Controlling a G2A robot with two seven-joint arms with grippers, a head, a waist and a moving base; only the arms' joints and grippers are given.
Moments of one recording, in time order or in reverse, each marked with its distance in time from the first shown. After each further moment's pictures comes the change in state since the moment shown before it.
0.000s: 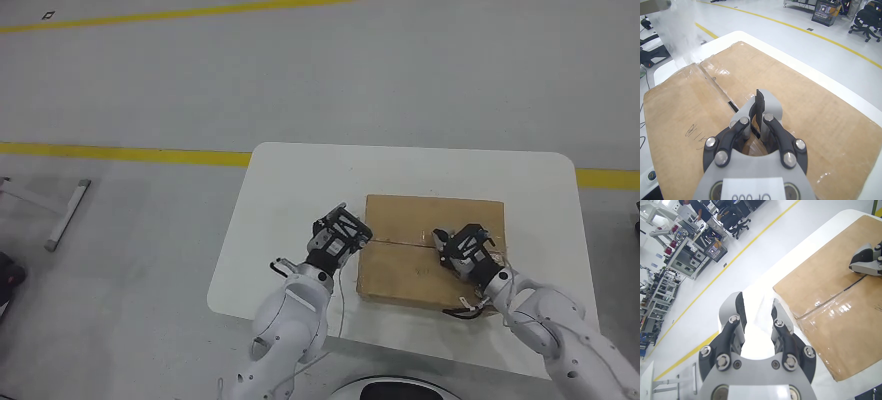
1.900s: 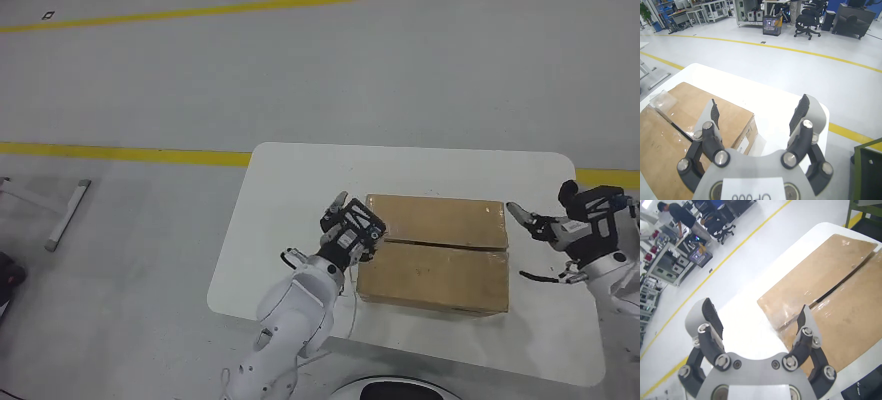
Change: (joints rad) left arm -0.003 -0.053 -0.055 -0.035 -0.125 -0.126 -0.098; right arm -0.145 0.024 0.421 -0.204 0.205 0.027 0.107
